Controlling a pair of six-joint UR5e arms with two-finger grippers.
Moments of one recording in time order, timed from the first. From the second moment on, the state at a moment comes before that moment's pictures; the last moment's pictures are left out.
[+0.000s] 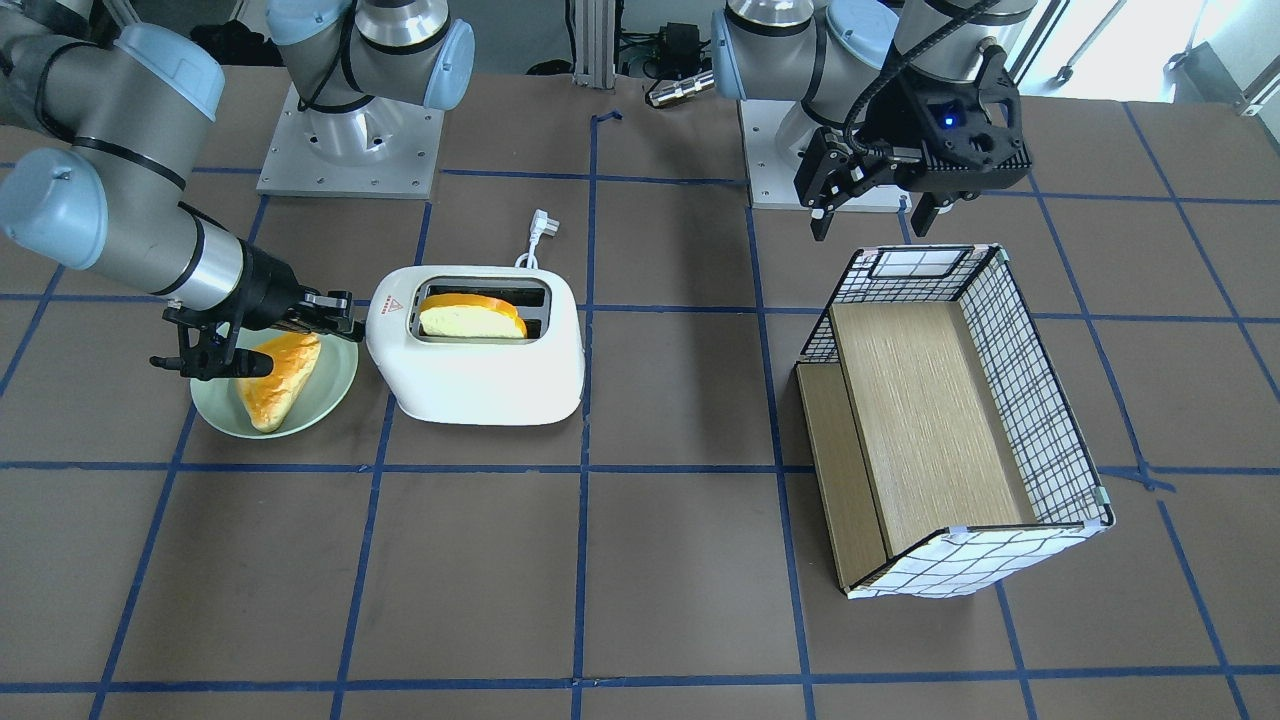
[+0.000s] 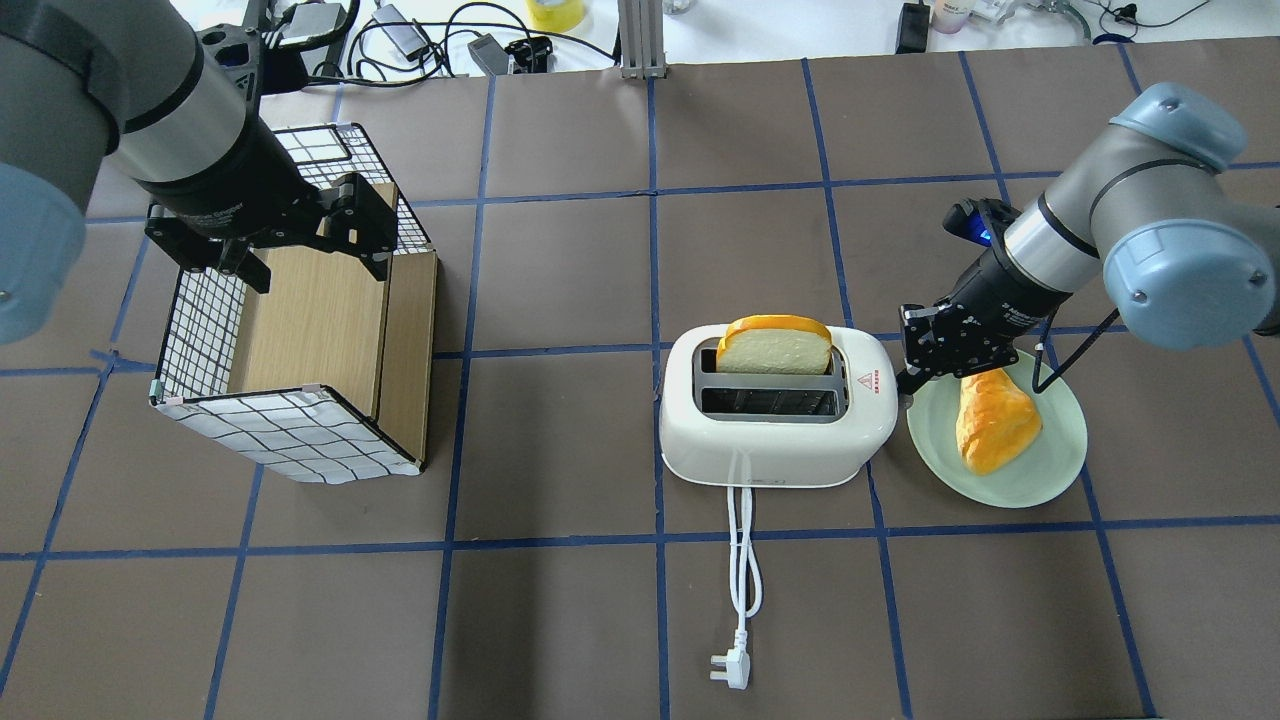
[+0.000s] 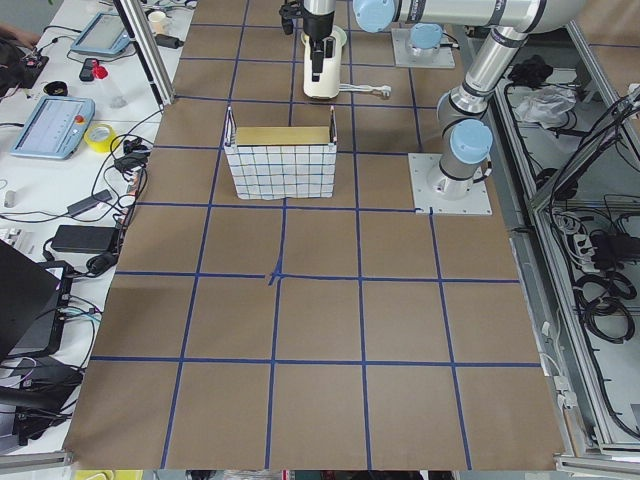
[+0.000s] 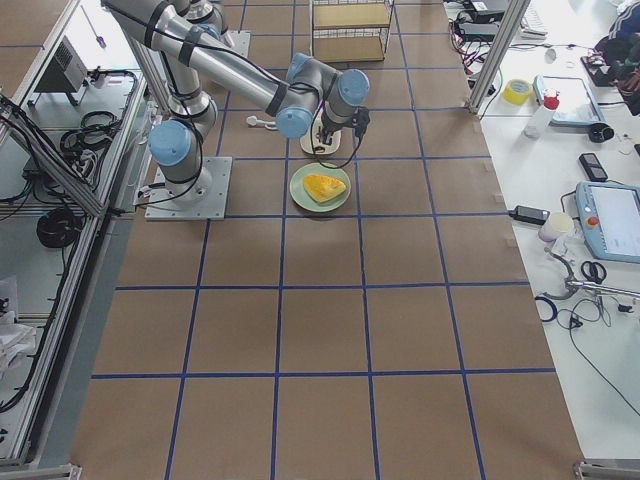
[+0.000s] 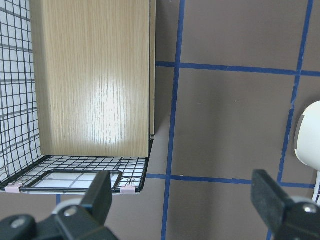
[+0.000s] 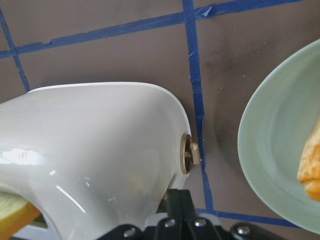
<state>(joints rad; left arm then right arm) -1.57 -1.46 -1.67 -1.52 1.59 -0.08 1.31 -1.47 1.97 -1.75 -1.24 -0.19</state>
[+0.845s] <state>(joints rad) -1.57 -1.46 -1.67 -1.52 1.59 -0.08 1.31 -1.43 2.00 -1.80 -1.23 -0.19</state>
